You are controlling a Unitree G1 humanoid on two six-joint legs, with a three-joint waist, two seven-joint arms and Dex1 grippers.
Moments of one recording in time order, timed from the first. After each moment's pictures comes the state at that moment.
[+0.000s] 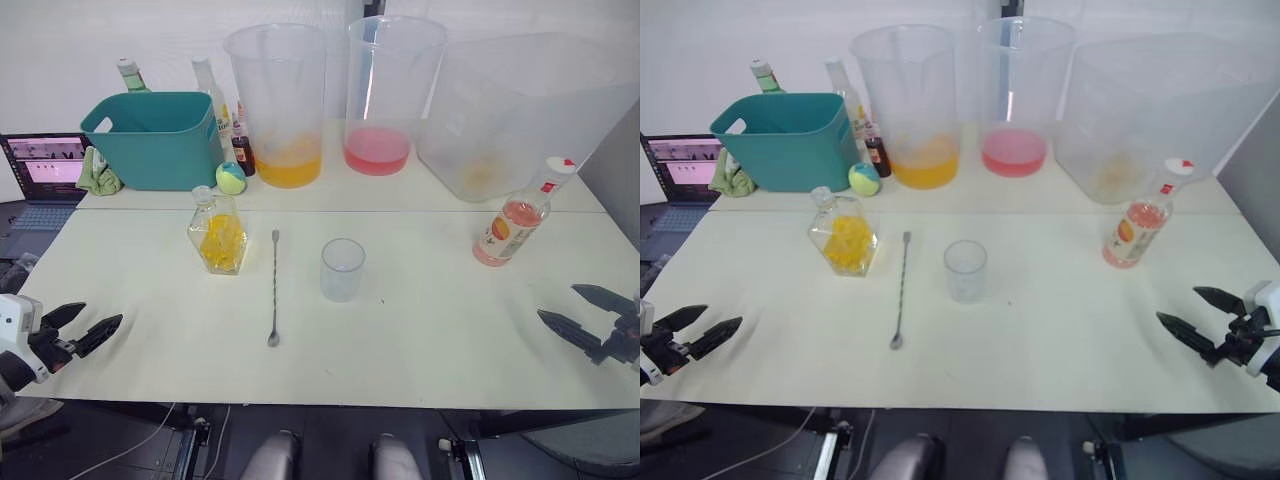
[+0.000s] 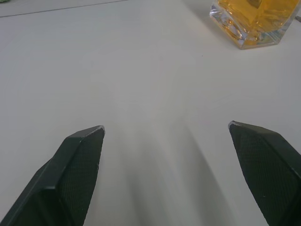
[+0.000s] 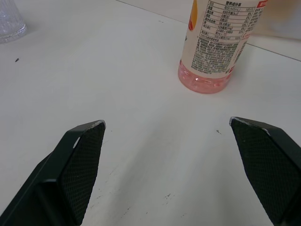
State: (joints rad) left arm 0.02 0.84 0.57 0.46 -0.47 0.11 -1.04; right arm 0.10 -0.87 -0.59 0.17 0.49 0.17 1.09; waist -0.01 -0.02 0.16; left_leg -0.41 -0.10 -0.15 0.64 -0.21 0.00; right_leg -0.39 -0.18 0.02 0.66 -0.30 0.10
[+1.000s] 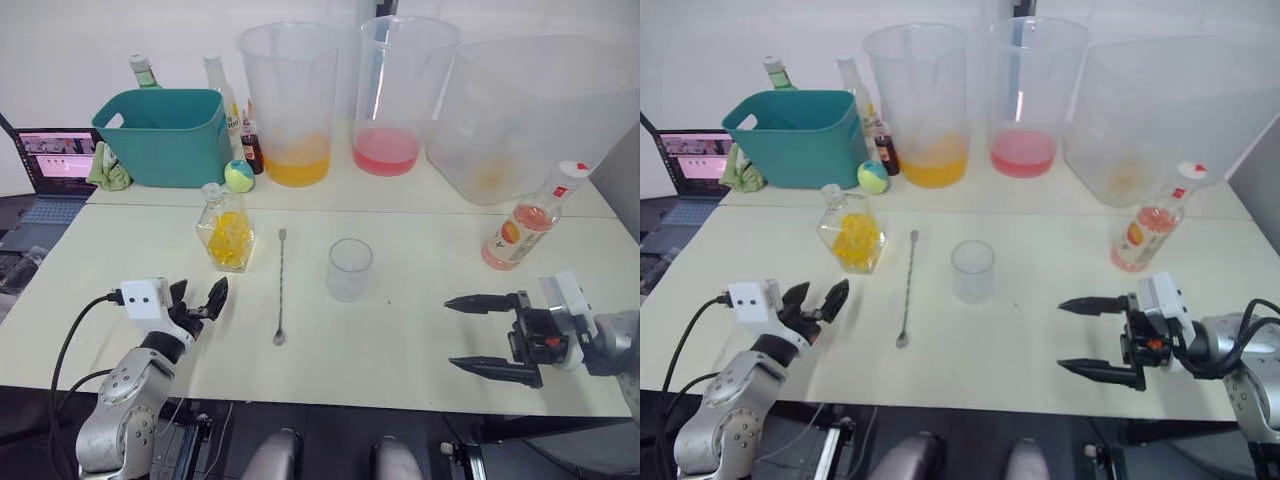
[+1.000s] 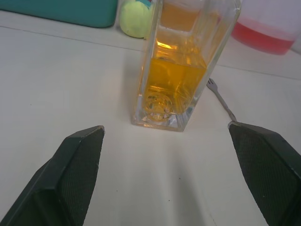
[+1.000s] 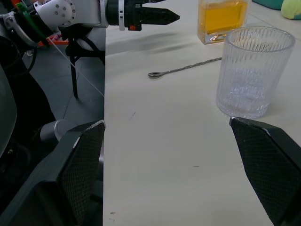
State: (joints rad) left arm 0.04 0.28 0.29 -0.42 -0.51 0.50 -0.21; right arm 0.02 -0.88 -0.28 -0.24 0.68 0.29 1.44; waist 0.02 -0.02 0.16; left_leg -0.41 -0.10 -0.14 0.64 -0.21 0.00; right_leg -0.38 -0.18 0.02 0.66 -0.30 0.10
